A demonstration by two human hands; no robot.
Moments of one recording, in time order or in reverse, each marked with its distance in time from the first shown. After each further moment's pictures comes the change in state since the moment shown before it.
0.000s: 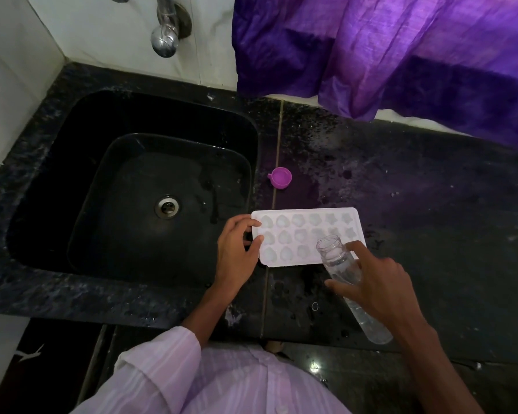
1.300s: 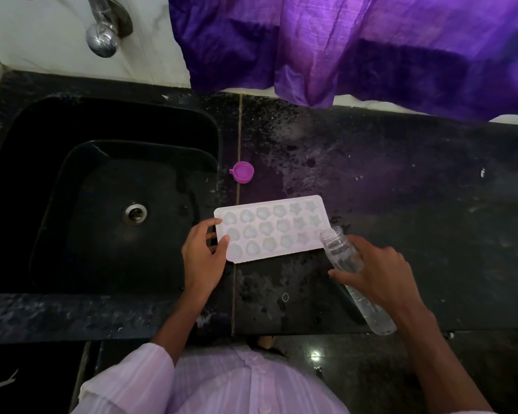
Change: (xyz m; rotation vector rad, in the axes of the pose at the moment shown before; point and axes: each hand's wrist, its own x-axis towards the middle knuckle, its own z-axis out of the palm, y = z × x) left_hand -0.014 0.006 0.011 -0.036 0.058 -0.127; right_hand -0.016 0.051 -0.020 0.034 0.025 0.122
